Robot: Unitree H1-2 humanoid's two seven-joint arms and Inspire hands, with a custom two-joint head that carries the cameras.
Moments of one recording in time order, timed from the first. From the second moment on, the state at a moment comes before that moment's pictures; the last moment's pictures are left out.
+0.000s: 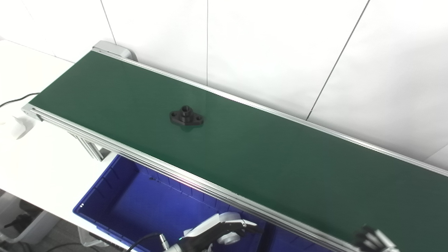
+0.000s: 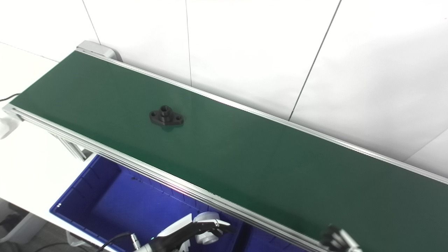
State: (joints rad) left arm 0.37 0.23 -0.41 0.09 0.25 -0.43 -0.11; right arm 0.41 -0.45 0.37 -0.29 -0.31 -0.42 -0.44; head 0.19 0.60
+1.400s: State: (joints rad) left arm 0.32 0.31 -0.38 0.09 0.11 -0.43 -0.15; right arm -0.18 -0.17 0.23 -0.29 -0.57 0.06 0.16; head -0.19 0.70
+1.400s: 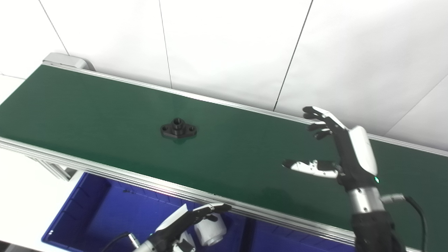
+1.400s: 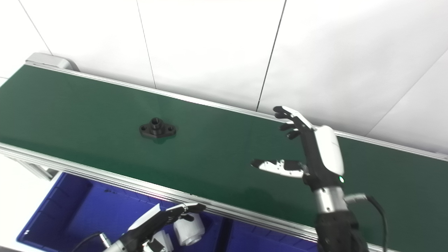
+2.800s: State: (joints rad) left arm 0.31 0.34 -0.29 0.10 0.04 -0.43 -0.26; right arm -0.54 -0.03 0.46 0.28 -0.73 0.11 0.20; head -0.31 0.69
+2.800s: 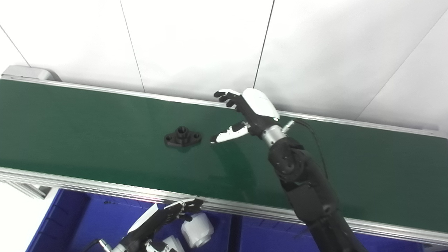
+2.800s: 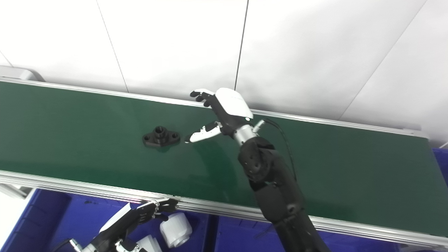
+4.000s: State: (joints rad) left arm 0.33 0.32 -0.30 0.09 0.07 -0.43 -0.23; right arm -0.59 -0.01 0.55 0.49 -0.73 0.11 0.16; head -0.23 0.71
